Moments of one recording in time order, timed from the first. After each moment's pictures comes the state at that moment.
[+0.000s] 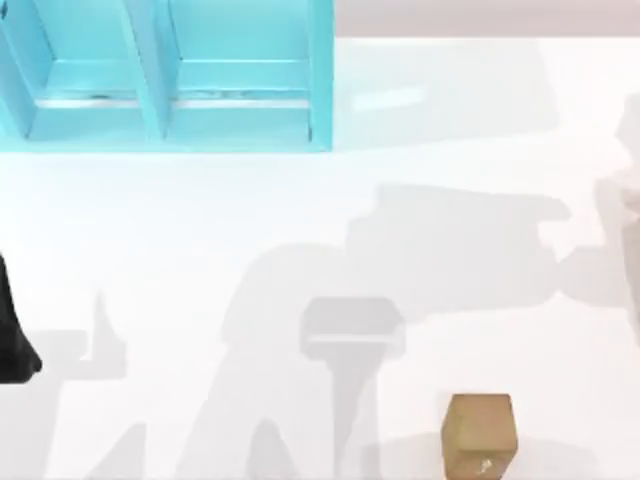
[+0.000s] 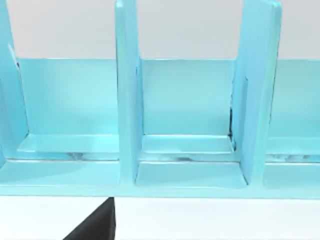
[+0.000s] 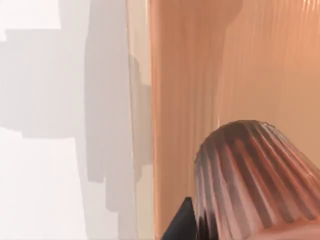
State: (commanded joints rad) left arm 0.00 0.00 0.00 0.00 0.00 0.00; right arm -0.16 2.02 1.88 -1.42 0.01 -0.14
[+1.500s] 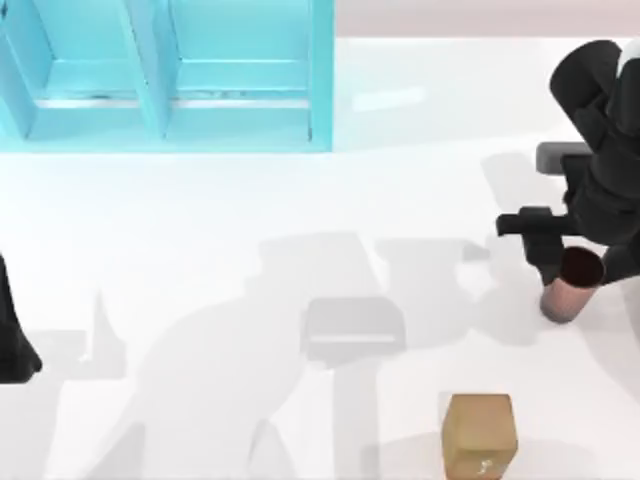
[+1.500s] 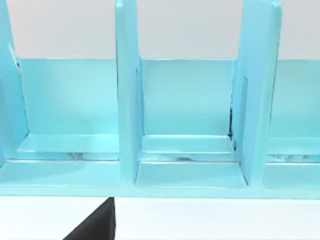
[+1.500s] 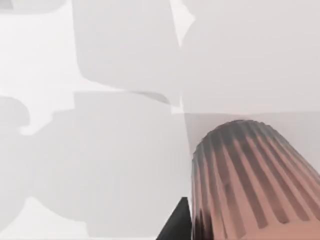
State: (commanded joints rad) left arm 0.00 0.00 0.00 0.00 0.00 0.00; right arm 0.27 1.94 1.33 -0.96 0.00 0.31
